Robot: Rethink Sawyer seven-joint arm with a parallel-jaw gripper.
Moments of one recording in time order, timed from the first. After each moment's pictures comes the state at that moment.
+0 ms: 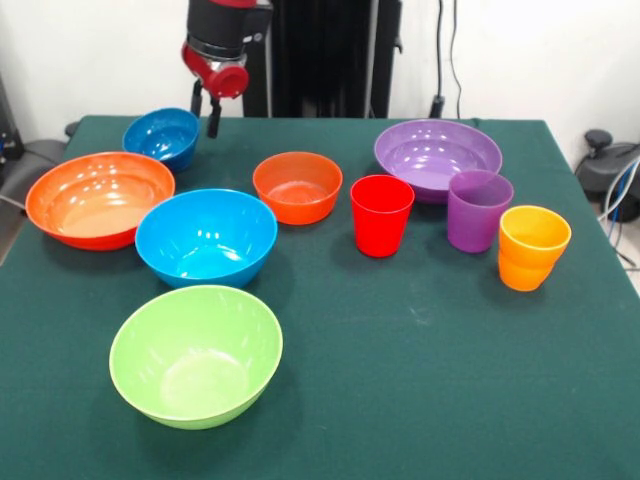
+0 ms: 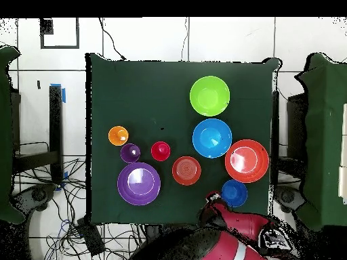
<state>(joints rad) -0.45 -0.49 -0.27 2.00 -0.59 -0.11 2.80</state>
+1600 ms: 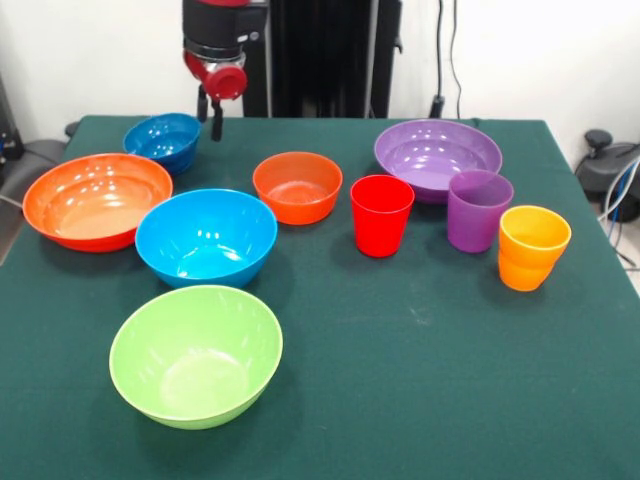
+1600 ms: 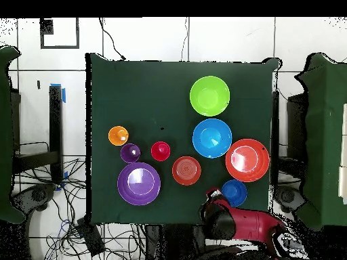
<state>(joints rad) -0.59 -0.56 -0.12 2.03 -0.59 0.00 2.80</state>
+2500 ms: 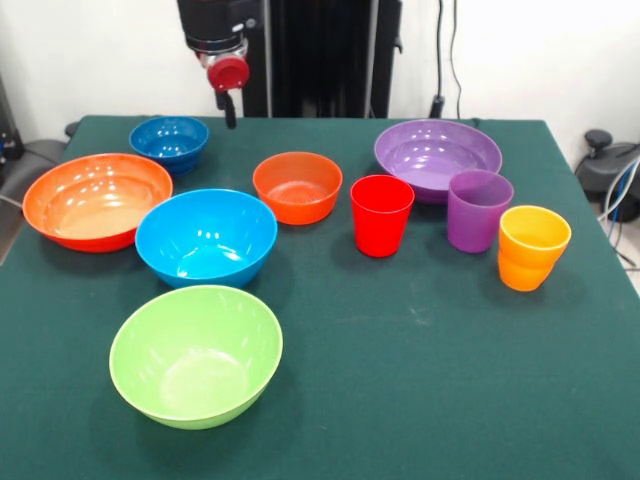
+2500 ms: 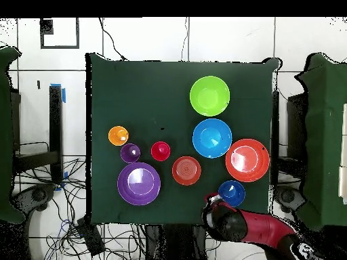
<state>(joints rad) -0.81 -0.61 0.08 2.11 -0.59 0.17 2.80</state>
